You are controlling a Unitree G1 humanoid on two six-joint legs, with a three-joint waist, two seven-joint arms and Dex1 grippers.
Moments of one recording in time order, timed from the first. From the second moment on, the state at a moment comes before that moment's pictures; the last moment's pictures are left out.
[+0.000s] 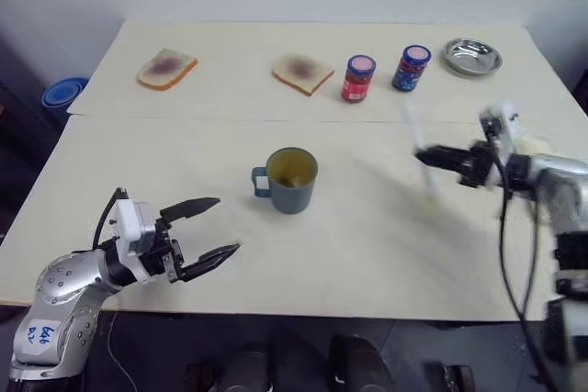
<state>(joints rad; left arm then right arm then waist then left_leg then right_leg) 0.08 0.63 0.28 -0.38 -0.66 0.23 -0.92 -0.65 -0.57 -0.21 0.10 0.60 0.57 1.10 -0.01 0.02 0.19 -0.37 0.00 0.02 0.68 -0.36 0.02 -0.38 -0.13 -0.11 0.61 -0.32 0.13</state>
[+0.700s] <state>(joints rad) 0.08 0.62 0.29 -0.38 -0.66 0.26 -0.88 -0.62 -0.28 -0.05 0.16 0.47 -0.02 1.11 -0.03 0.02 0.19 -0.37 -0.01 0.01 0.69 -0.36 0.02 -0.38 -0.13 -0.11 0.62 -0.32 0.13</state>
